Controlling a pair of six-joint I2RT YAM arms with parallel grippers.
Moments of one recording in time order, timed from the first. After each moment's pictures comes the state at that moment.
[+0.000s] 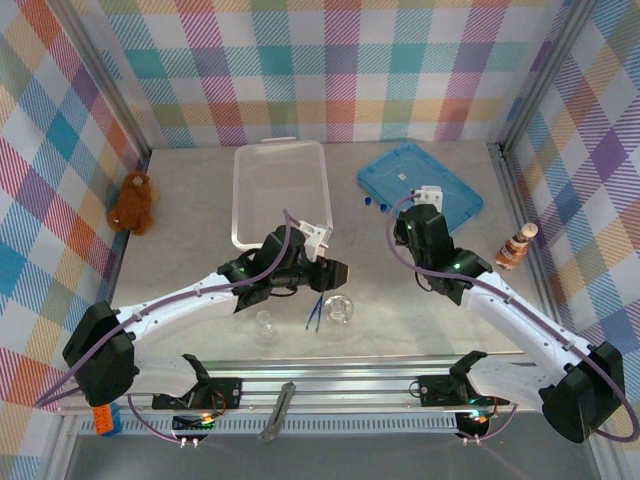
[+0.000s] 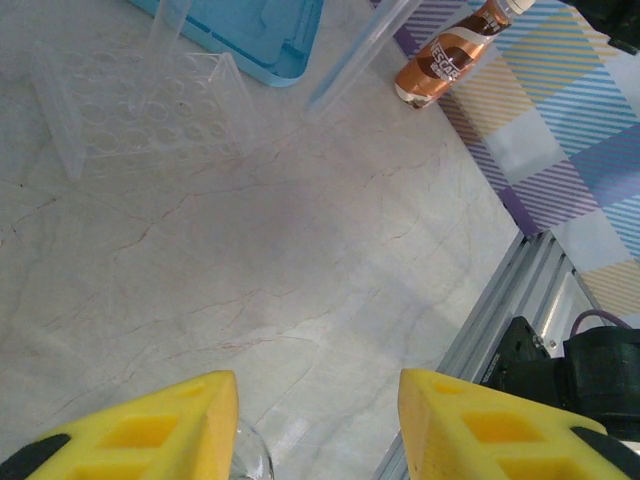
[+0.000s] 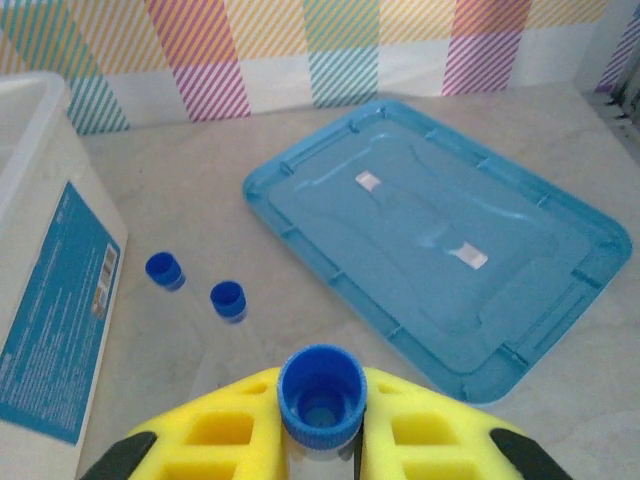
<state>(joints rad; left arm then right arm) -0.84 1.30 0.86 -0.11 0.26 -0.54 0.61 1.08 0.86 -0.27 0.53 0.35</state>
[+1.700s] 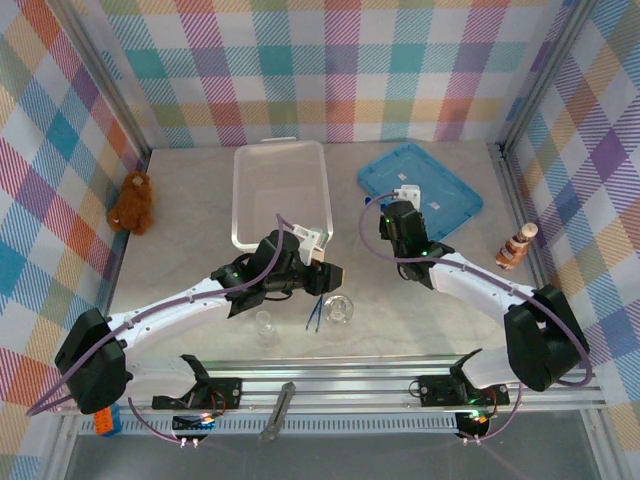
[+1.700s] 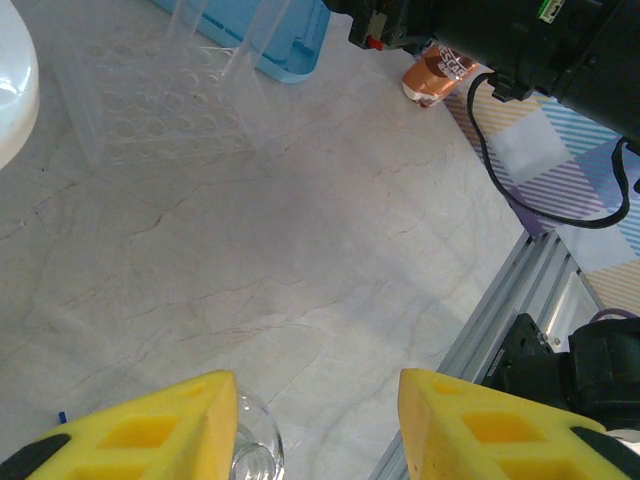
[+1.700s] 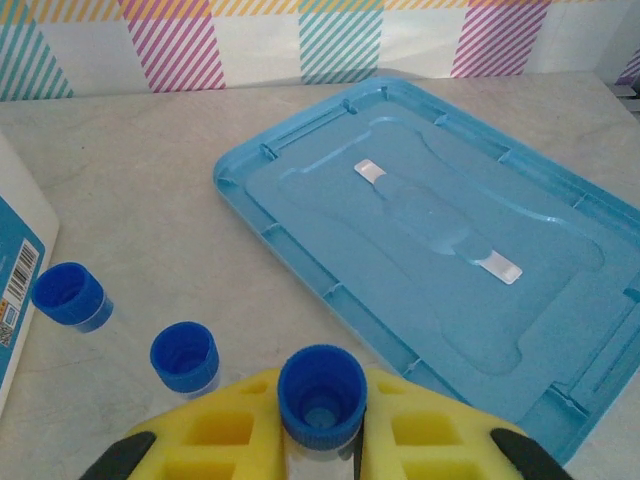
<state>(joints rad) -0.84 1.25 0.82 -0.12 0.24 -0.55 0.56 1.39 0.82 0.04 0.54 0.29</state>
